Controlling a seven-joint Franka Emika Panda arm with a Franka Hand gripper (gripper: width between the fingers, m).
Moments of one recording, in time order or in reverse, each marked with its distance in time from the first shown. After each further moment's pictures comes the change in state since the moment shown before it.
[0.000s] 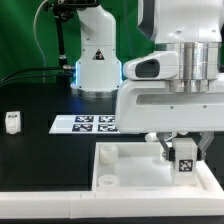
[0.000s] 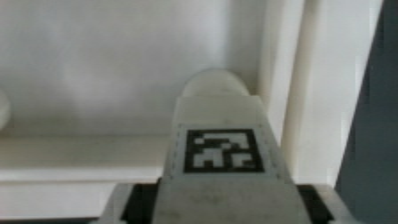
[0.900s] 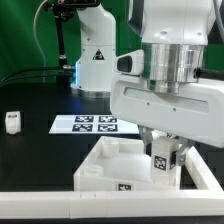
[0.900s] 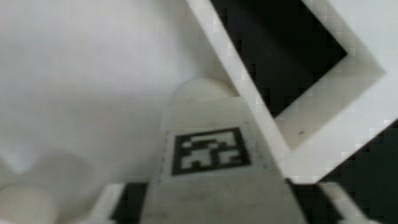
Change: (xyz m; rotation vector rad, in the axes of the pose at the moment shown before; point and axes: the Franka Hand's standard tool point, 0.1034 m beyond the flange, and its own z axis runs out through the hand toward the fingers) arm 0.000 0.030 0.000 -0.074 -0.010 0.621
